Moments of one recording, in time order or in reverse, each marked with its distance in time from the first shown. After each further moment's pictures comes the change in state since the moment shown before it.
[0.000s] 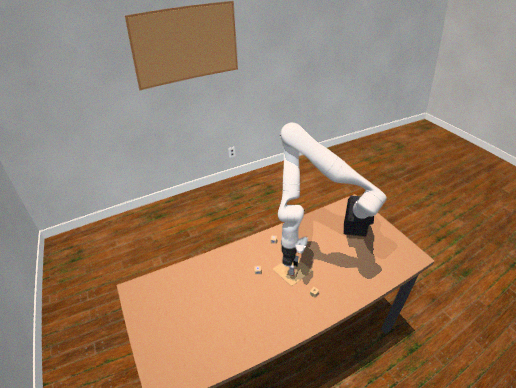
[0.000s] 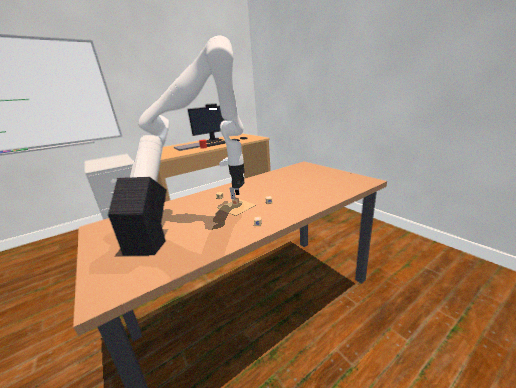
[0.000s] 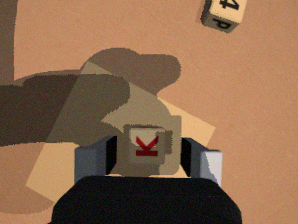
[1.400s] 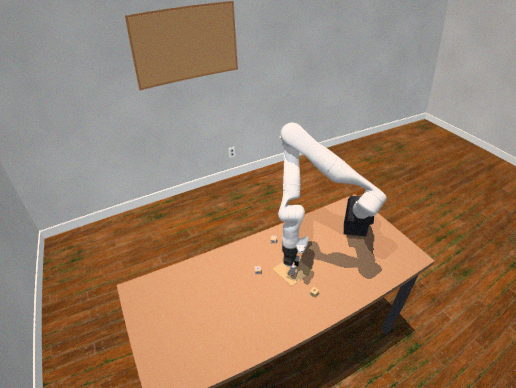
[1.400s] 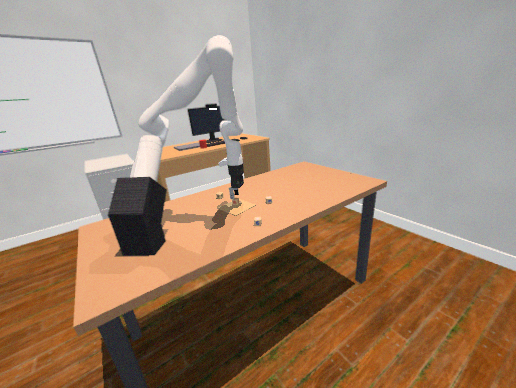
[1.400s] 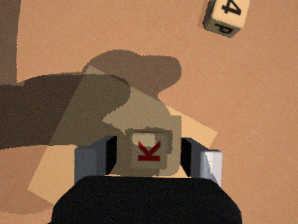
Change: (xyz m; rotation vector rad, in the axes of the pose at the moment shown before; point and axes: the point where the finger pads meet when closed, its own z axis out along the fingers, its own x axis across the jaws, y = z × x) arm -0.002 -0.004 0.000 0.005 -0.003 -0.002
